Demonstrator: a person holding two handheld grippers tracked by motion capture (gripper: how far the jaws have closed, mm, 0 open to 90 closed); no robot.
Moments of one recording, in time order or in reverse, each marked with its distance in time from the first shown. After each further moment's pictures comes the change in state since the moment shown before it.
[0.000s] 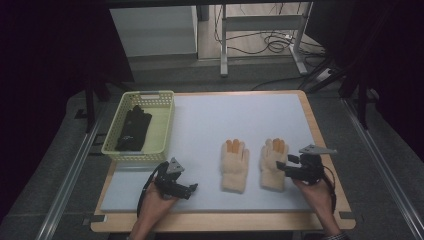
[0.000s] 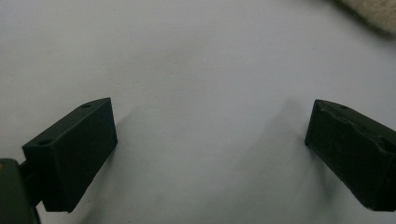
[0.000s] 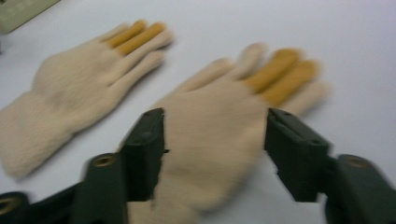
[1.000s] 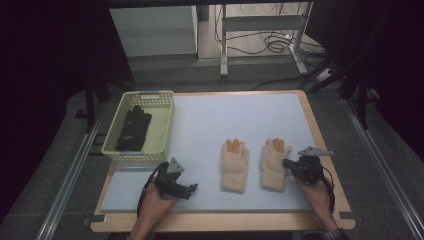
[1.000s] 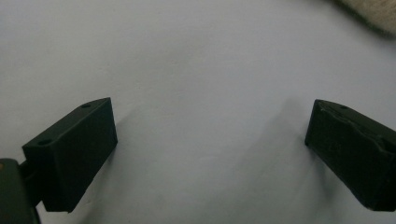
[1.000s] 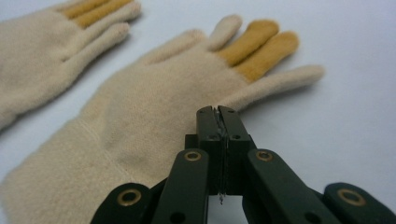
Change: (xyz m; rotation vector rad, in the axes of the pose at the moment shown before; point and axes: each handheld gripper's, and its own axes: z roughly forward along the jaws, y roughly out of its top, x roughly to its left) left arm 0.000 0.000 0.000 0.000 0.000 0.000; right arm -0.008 -0.014 0.017 0.041 -0.043 -0.028
